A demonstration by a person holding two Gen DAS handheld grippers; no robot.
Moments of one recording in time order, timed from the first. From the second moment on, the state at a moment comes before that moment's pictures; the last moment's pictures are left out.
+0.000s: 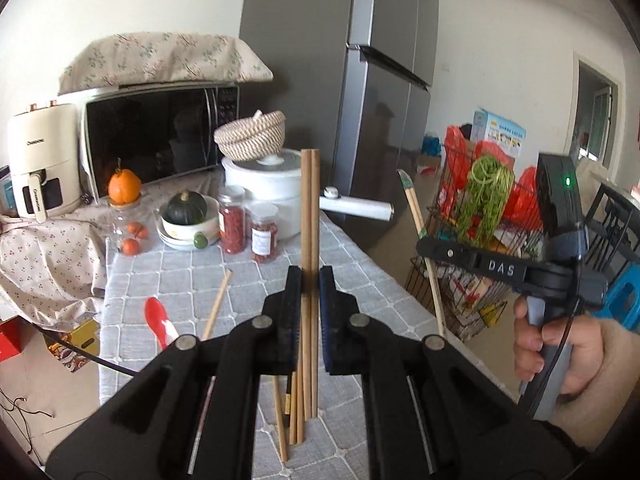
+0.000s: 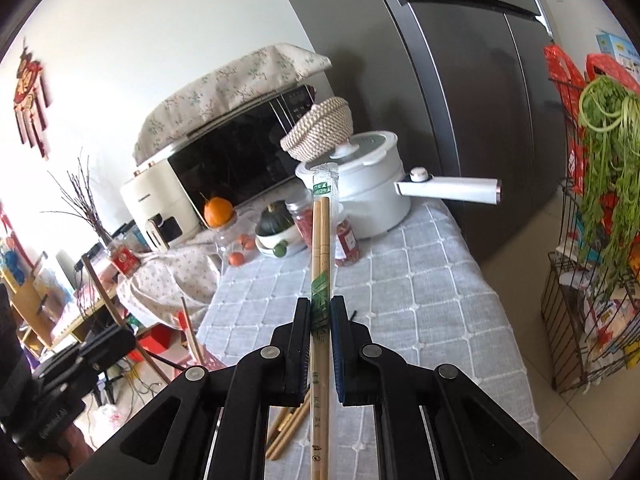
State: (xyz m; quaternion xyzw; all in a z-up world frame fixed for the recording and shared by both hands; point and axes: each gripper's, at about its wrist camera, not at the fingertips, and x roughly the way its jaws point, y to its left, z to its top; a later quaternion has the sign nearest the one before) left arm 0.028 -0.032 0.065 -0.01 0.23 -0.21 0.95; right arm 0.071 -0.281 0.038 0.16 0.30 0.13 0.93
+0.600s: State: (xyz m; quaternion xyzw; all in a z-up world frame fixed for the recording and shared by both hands) left arm 0.042 0.029 0.034 -0.01 0.16 -0.08 0.98; right arm 0.078 -0.219 0.042 0.14 0.26 0.16 0.94
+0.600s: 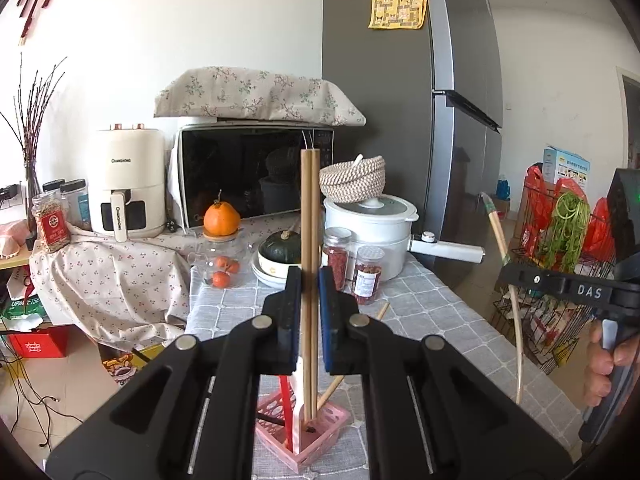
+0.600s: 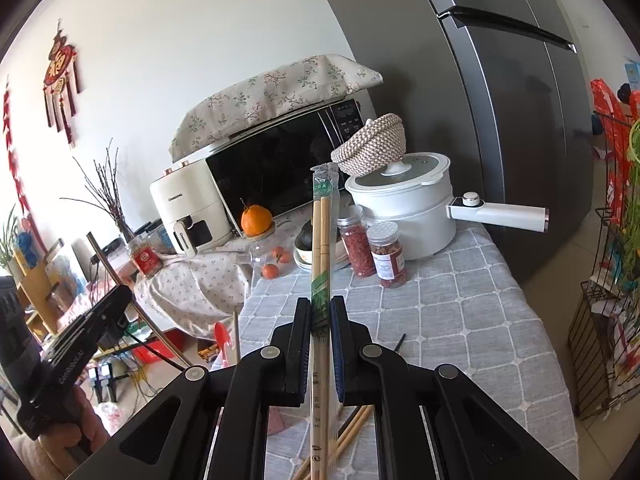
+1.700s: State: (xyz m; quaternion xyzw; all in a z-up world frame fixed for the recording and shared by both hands) left arm 0.055 0.120 -0.006 -0.06 0.33 0.02 0.94; right arm 0.074 -0.087 0.030 0.14 0.16 0.13 0.97
